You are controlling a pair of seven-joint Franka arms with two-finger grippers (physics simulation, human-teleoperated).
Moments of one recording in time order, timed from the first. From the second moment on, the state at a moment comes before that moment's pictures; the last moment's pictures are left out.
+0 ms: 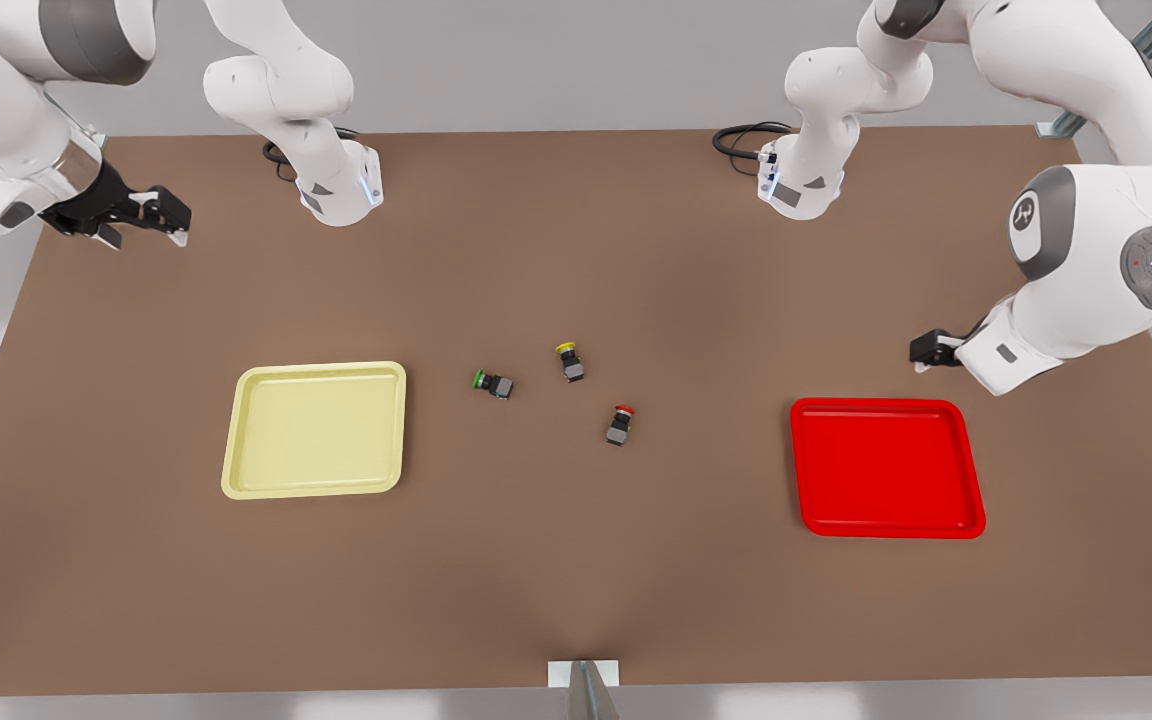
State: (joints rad) left arm -0.02 0.24 -0.04 -1.38 0.03 1.51 0.13; right arm 0.06 -0.24 -0.06 -1.71 -0.04 1.39 -0.05
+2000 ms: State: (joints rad) left arm -0.26 0.45 0.17 -1.96 0.20 2.28 0.04; right arm 0.37 0.62 0.52 -1.68 -0.06 2.21 0.53
